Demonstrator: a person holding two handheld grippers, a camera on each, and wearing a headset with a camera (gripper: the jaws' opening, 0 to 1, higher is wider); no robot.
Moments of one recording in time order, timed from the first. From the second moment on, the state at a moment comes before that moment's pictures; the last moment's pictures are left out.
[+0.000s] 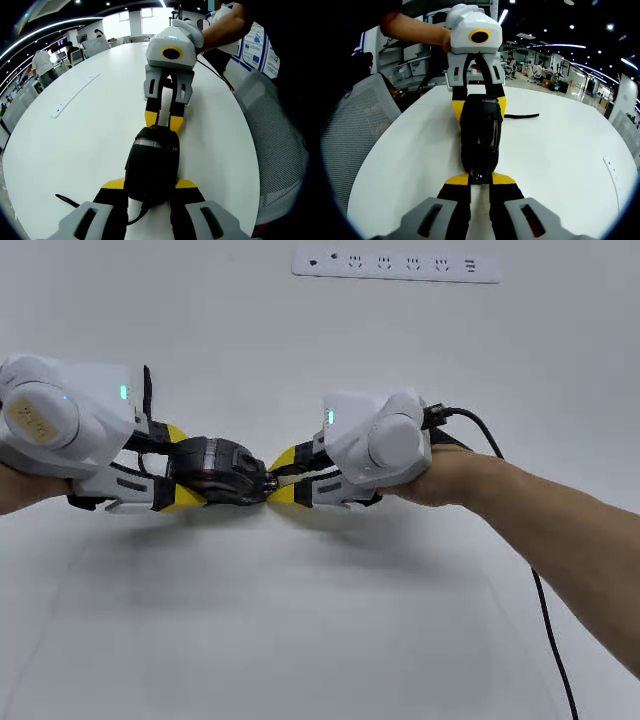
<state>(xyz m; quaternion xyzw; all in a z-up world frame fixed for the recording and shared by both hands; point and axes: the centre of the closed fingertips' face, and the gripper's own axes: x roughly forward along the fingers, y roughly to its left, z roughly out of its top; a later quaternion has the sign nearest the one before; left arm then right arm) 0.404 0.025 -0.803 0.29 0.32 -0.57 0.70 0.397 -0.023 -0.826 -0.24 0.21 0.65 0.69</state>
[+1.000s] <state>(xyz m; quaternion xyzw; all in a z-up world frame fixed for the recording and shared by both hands) 0.406 0.025 -0.803 0.29 0.32 -0.57 0.70 0.400 -0.040 -0.825 -0.26 0.21 0.65 0.68</state>
